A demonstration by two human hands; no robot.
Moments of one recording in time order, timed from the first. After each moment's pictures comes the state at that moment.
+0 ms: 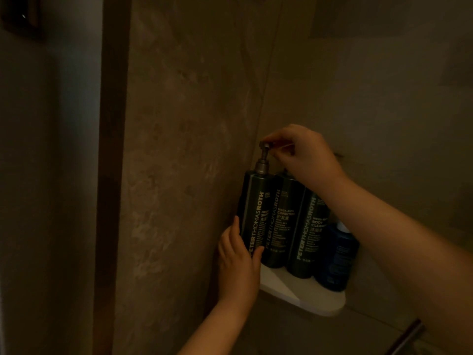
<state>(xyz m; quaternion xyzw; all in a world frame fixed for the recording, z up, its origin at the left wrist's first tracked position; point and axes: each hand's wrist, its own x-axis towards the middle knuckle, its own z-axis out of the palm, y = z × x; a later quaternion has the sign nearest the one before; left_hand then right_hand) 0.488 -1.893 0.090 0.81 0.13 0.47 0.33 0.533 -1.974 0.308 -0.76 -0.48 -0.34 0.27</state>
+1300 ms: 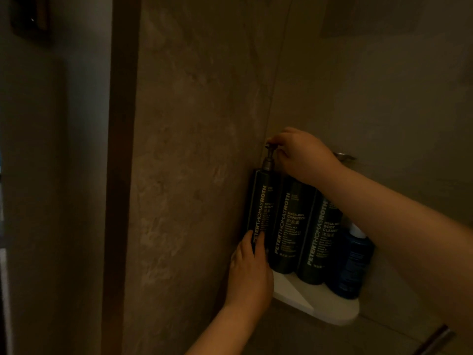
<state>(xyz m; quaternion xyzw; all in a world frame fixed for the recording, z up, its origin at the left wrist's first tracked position) 0.504 -1.881 0.075 0.91 0.10 0.35 0.22 0.563 -1.950 0.318 -0.80 -0.46 -0.37 0.09</state>
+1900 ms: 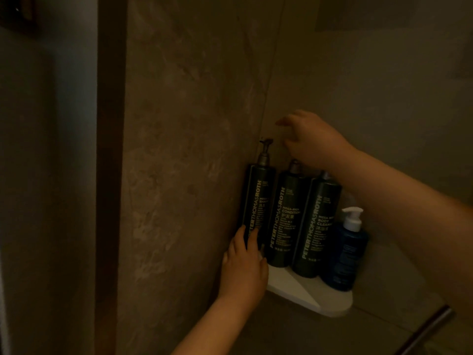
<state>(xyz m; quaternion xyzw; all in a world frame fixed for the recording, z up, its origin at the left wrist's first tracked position) 0.496 -1.879 0.081 0.91 0.10 0.34 0.22 0.572 -1.967 0.339 -0.82 -0.44 -0.37 0.07</state>
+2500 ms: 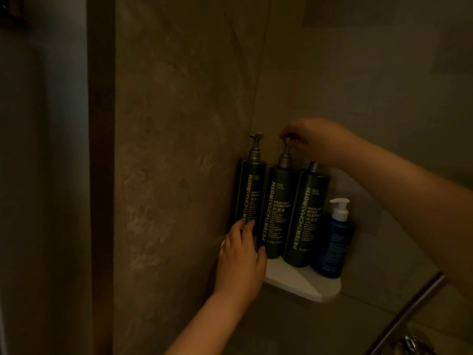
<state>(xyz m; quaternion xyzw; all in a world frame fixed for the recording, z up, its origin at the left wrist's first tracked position) 0.481 -1.888 0.089 0.87 0.05 0.41 0.27 0.571 -1.997 0.342 -0.84 -0.44 -0.32 -0.02</state>
